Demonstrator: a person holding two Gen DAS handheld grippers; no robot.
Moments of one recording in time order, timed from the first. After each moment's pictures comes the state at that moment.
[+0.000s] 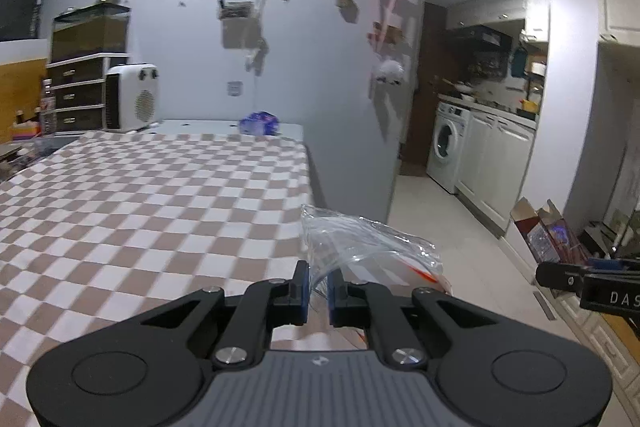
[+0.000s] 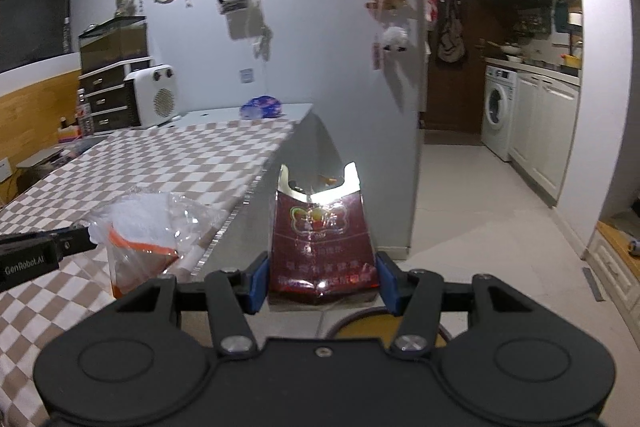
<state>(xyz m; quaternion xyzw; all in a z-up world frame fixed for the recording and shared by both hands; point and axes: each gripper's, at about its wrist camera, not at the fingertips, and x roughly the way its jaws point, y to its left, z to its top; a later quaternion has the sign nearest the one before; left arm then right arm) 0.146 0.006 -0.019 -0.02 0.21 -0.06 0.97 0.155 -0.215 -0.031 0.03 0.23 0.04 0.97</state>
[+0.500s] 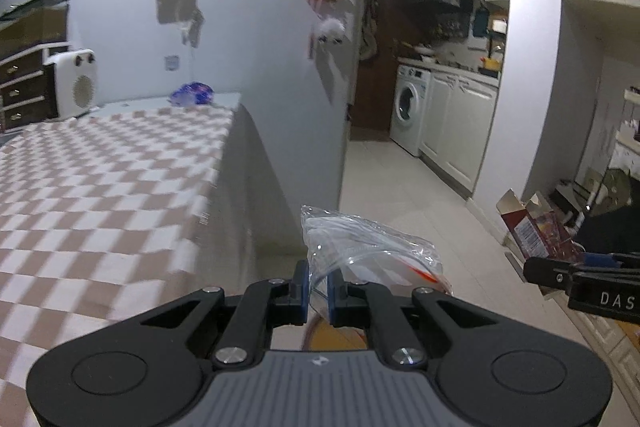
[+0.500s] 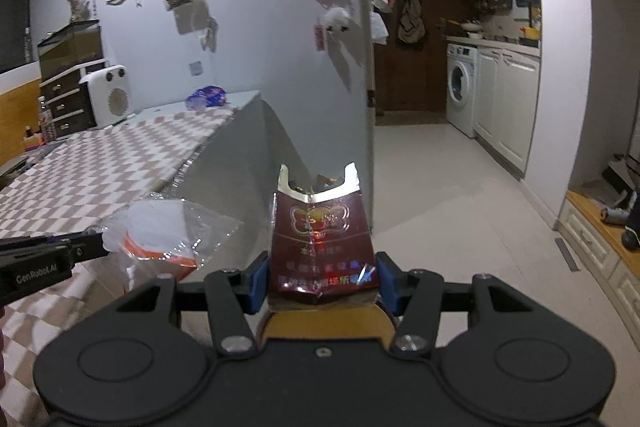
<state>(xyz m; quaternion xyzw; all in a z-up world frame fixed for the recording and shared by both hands) 0.170 -0.090 -0.055 0.00 0.26 -0.11 0.96 0.152 -0.299 -0.064 0.05 0.25 0.00 0.97</state>
